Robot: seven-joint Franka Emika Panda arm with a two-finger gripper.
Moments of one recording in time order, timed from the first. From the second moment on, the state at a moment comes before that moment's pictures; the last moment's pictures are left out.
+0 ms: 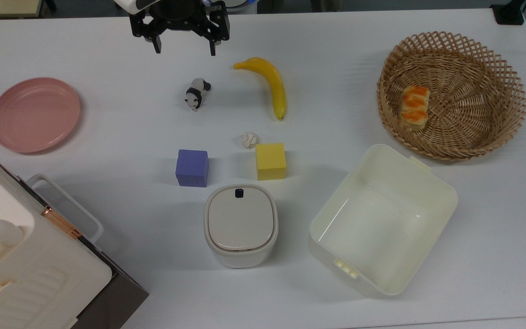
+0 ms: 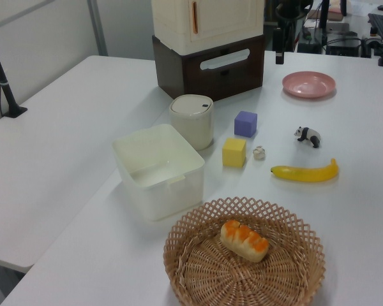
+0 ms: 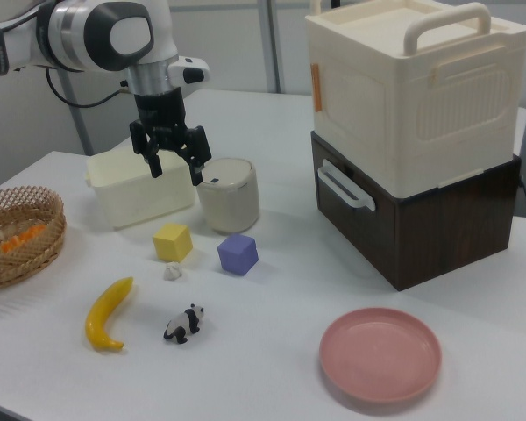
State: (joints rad) arm 0.01 0.11 -0.03 -1.56 -0.03 1.64 -0.02
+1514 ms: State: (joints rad) arm -0.01 0.11 -0.03 -1.56 -0.04 1.64 -0.03
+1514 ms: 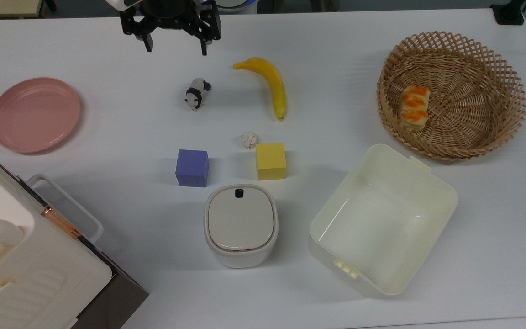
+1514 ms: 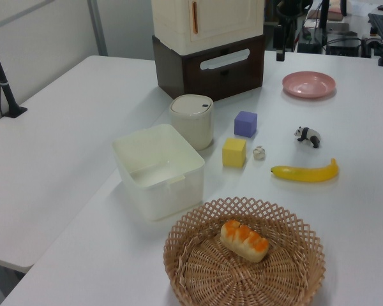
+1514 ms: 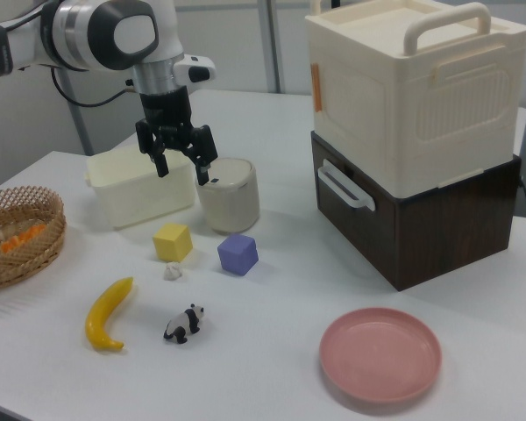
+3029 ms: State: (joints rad) arm -0.04 0.18 0.03 -1.56 0.00 2.10 0.00
